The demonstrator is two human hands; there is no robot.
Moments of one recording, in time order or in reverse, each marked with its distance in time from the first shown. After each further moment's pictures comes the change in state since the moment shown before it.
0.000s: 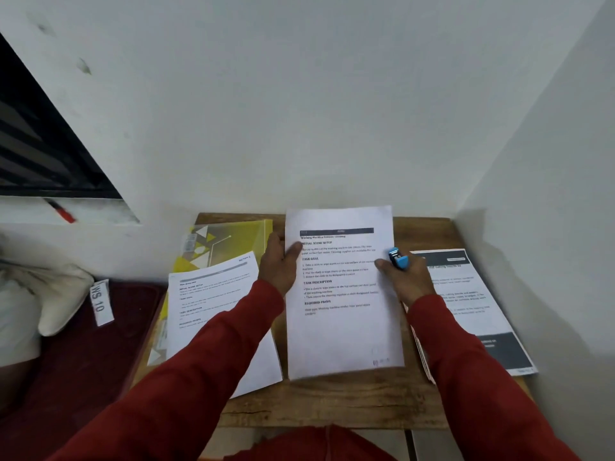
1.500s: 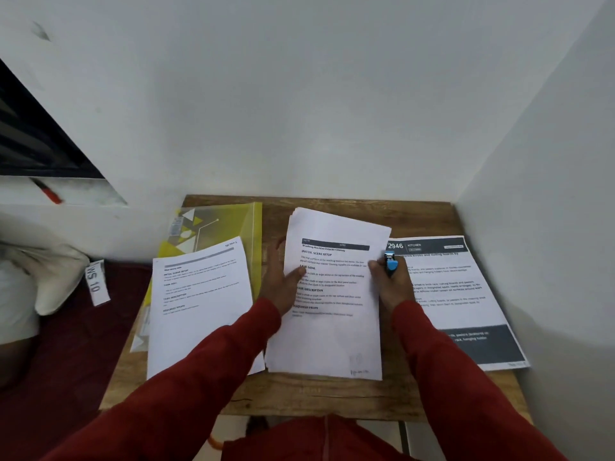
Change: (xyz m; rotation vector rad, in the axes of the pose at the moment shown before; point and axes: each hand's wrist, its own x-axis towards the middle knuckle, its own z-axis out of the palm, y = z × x) left_hand -0.033 -0.036 0.033 0.012 -0.057 -0.047; right_hand 0.015 0.076 0.018 0.197 -0.013 0.176
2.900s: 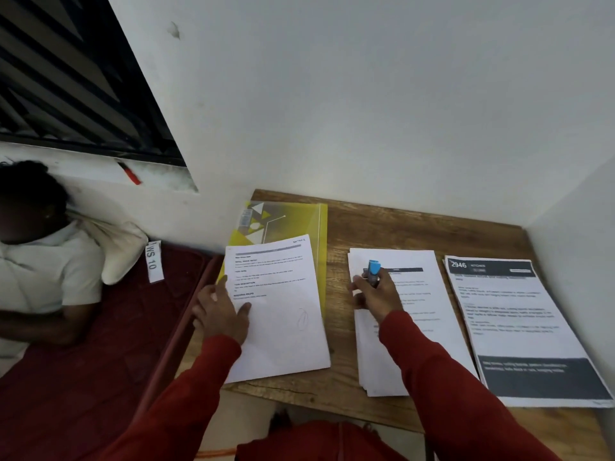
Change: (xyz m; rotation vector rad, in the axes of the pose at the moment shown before) left_hand -0.048 -0.087 -0.199 0.753 0.475 -0.319; right_hand -0.077 -0.032 0.138 0.006 -0.297 0.117
